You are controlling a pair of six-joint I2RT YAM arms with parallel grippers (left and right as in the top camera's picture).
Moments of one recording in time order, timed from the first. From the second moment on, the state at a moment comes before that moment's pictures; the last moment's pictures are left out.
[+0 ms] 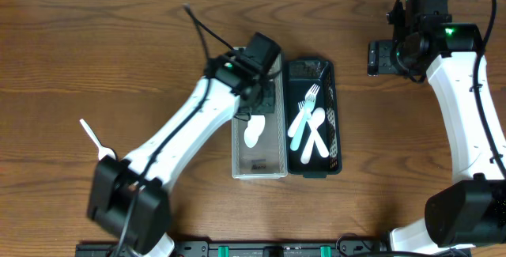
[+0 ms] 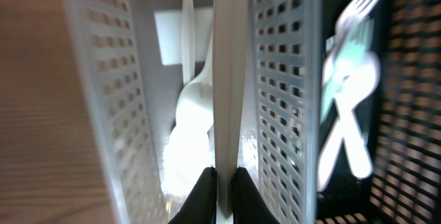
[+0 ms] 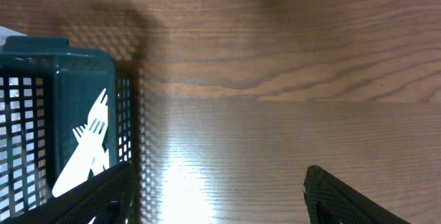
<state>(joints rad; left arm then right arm) -0.59 1.79 1.47 -0.99 0.04 -0.55 0.03 1.70 1.62 -1.09 0.03 0.06</state>
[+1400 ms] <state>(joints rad) 0.48 1.59 1.34 -1.06 -0.08 -0.40 0.03 1.70 1.62 -1.10 0.03 0.05</state>
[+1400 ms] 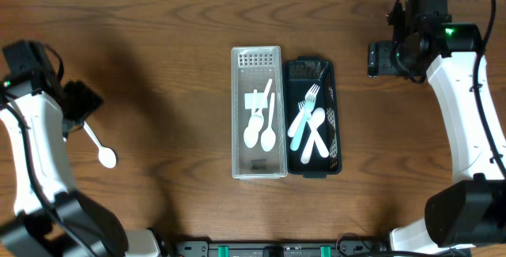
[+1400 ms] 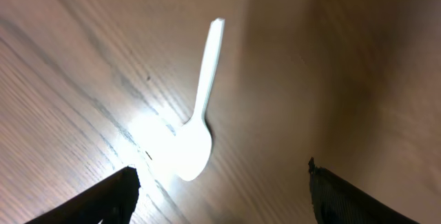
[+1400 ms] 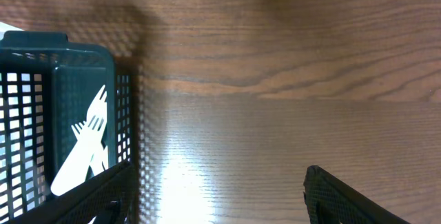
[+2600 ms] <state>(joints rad) 0.54 1.95 1.23 -0.85 0.00 -0.32 0.03 1.70 1.62 -1.10 0.03 0.05</state>
